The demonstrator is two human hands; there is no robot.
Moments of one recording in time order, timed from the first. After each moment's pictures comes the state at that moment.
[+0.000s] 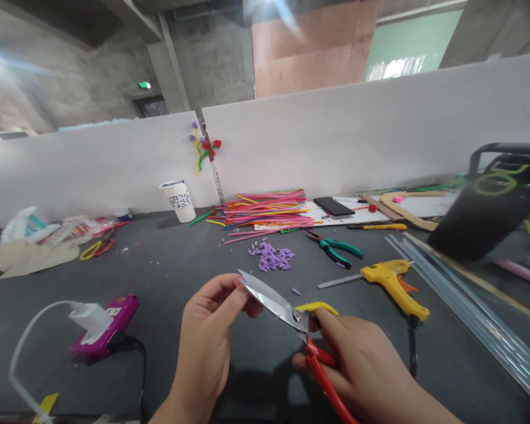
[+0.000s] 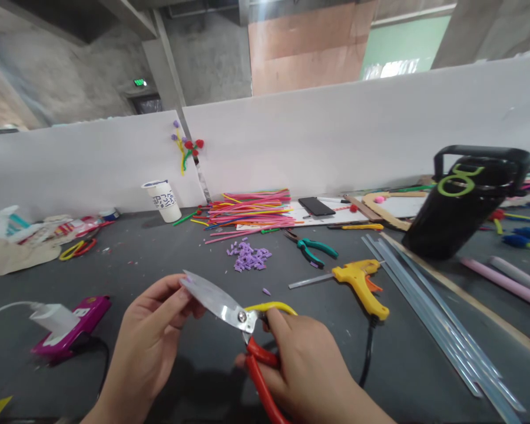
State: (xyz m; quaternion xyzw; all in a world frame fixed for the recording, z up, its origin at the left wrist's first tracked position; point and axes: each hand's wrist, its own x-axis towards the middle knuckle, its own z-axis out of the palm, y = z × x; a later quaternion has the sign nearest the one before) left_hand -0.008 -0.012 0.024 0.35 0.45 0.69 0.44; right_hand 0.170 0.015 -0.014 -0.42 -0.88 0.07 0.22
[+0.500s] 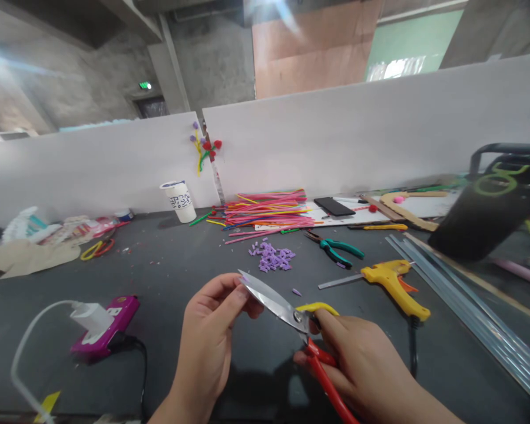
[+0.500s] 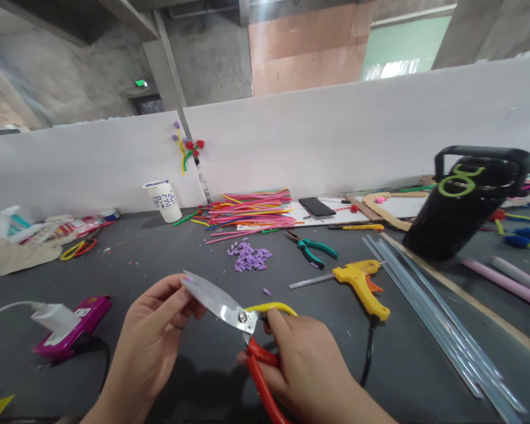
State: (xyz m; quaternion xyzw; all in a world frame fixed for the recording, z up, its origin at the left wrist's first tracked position) left_hand -0.008 -0.011 0.024 0.35 0.44 0.69 0.46; right_hand 0.171 0.016 -0.014 -0.41 -0.89 0.07 0.21
